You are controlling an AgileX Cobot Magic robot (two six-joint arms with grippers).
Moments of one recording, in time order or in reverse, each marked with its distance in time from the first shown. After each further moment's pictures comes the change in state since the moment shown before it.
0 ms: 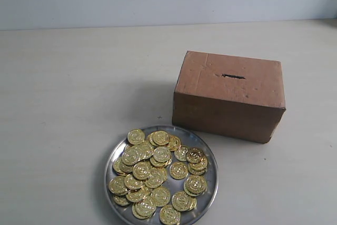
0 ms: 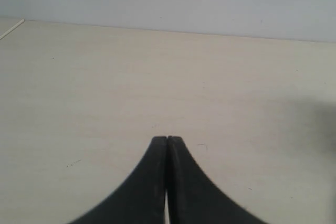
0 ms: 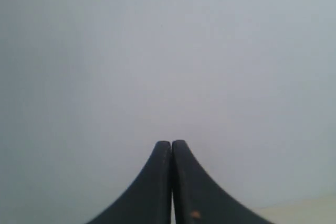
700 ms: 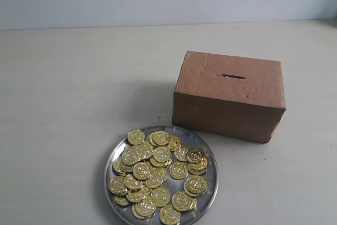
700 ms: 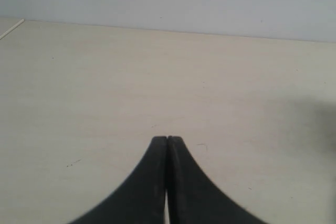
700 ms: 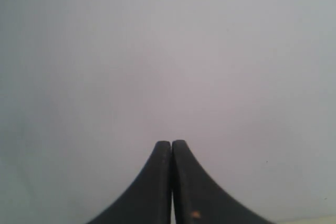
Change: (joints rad) left arm 0.000 0.000 0.000 0.000 0.002 0.000; right arm 0.000 0.041 -0.205 -0.833 -0.020 1.031
